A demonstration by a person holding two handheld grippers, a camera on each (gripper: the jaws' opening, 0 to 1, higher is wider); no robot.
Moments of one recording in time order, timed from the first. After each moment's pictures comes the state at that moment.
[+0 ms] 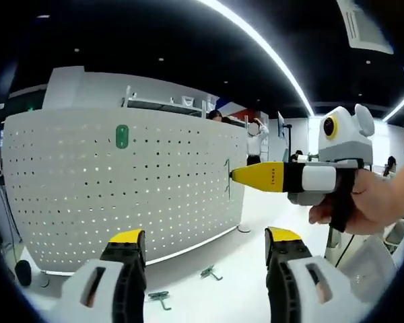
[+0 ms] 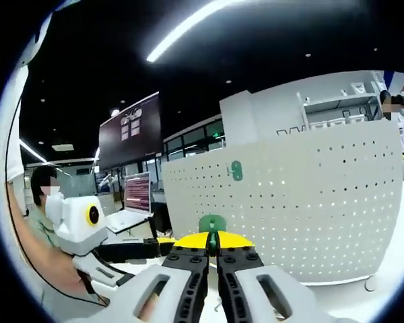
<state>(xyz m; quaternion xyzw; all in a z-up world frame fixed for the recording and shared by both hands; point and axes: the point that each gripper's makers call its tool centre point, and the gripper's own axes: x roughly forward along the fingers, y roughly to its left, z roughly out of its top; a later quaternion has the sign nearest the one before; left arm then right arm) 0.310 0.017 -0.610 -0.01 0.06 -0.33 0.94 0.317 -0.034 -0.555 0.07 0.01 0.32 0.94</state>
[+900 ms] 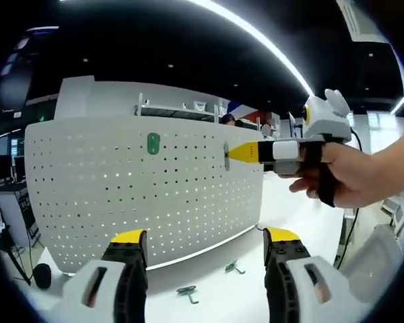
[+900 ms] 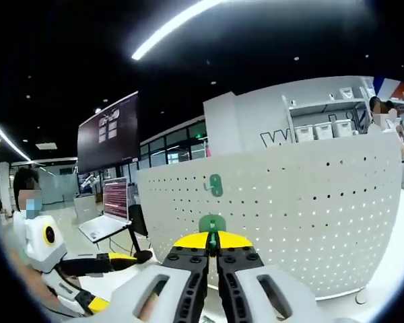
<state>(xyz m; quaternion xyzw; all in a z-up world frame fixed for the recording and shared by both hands) 0.306 0.063 -0.604 0.01 0.04 -0.29 0.96 0.373 -0.031 -0.533 0.06 0.01 0.27 0.96</state>
